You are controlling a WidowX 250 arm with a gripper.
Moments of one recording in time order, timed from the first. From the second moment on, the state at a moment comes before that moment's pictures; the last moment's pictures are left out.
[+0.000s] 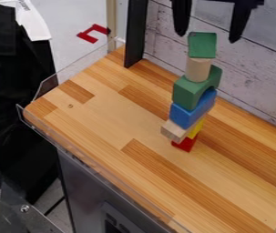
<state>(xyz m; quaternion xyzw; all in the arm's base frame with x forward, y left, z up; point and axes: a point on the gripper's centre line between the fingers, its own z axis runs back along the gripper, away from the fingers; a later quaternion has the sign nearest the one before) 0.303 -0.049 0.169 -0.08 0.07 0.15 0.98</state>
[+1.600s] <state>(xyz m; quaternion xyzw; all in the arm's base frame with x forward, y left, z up) 0.290 0.014 0.220 -0.09 0.01 0.23 0.97</state>
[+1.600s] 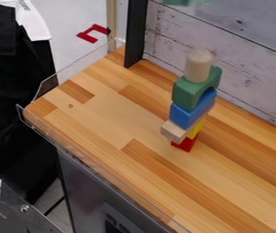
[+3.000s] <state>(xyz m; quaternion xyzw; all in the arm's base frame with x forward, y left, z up) 0.277 0.117 0.040 -0.06 0.05 0.25 0.97</state>
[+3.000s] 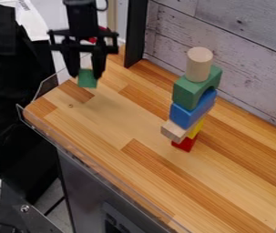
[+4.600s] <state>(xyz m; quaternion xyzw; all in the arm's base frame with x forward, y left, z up) 0.285 0.065 0.146 -0.01 -0.01 0.18 0.98</state>
